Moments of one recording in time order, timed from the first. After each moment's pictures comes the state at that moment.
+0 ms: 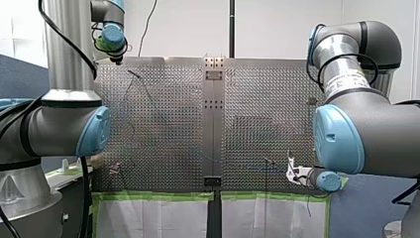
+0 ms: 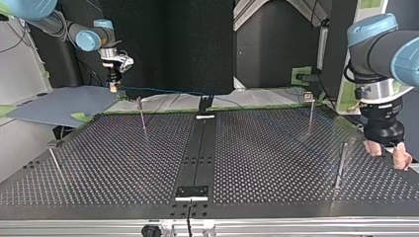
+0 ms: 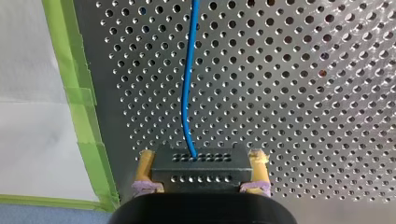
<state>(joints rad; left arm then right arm) 0.16 -1.44 -1.67 -3.20 -1.78 -1.91 1.62 -0.67 1.87 -1.05 1.30 1.60</state>
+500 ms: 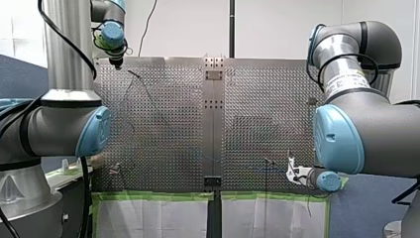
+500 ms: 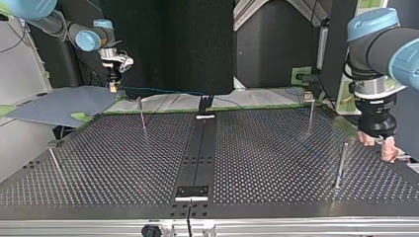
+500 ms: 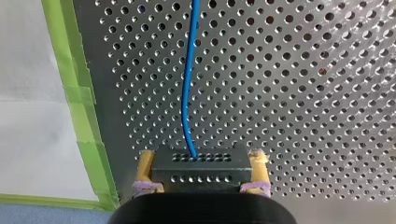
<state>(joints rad) 0.15 -1.44 -1.67 -3.29 -1.77 -1.75 1.62 -0.67 1.87 -1.05 1.30 1.60</state>
